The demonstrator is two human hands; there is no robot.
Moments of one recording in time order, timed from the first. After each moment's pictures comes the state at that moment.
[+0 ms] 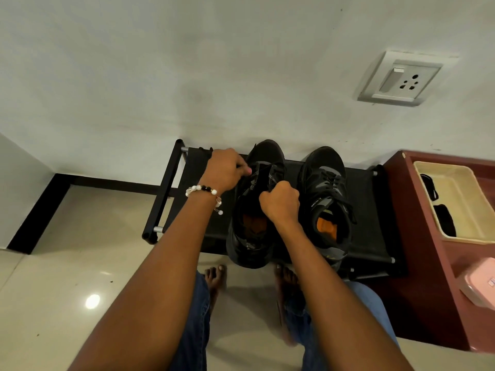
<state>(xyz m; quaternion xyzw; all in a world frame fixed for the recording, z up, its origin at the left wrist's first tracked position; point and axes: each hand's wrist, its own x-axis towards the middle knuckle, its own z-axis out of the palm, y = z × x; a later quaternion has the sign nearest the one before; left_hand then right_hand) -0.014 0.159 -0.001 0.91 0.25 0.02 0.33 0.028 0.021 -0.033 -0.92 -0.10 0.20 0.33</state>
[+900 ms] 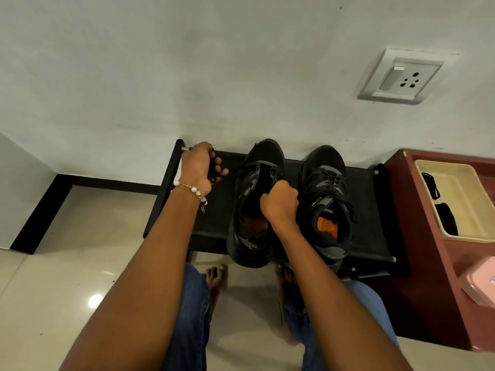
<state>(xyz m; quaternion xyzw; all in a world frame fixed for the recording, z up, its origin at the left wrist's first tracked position) -0.028 0.177 0.003 0.42 0.49 0.16 0.75 0.026 0.024 -0.043 -0.93 -0.10 0.16 0.30</state>
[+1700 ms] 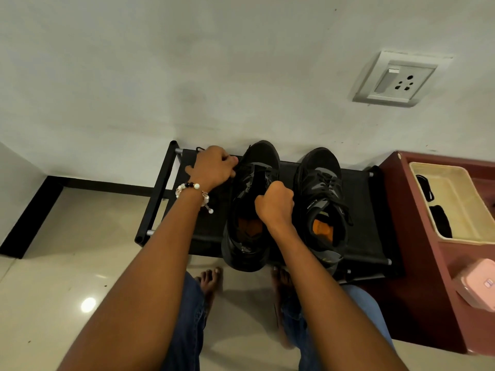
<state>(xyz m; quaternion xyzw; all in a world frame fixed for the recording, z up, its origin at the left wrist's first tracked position) -0.006 0.176 -0.019 0.84 0.37 0.06 0.39 0.026 0.023 -0.032 -0.93 -0.13 0.16 0.29</state>
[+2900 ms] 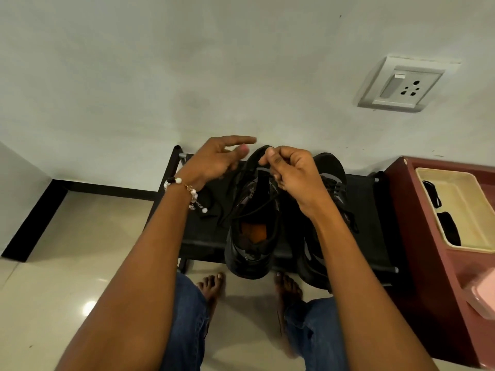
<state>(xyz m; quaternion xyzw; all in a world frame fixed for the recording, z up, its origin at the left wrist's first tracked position) -0.019 0.178 0.025 0.80 0.22 0.05 0.56 0.057 0.008 0.033 -0.68 -0.27 0.26 0.63</state>
